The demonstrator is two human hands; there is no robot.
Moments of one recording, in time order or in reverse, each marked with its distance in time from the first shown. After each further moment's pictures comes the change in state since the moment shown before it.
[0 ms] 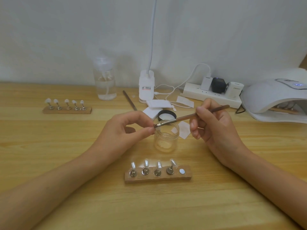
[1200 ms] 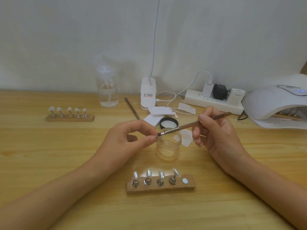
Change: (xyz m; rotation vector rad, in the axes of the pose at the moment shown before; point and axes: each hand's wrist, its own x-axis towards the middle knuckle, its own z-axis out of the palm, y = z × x) left_hand 0.000 0.000 -0.001 -0.018 0.000 -0.011; right_hand 0.002 0.002 -0.002 0.005 0.035 0.015
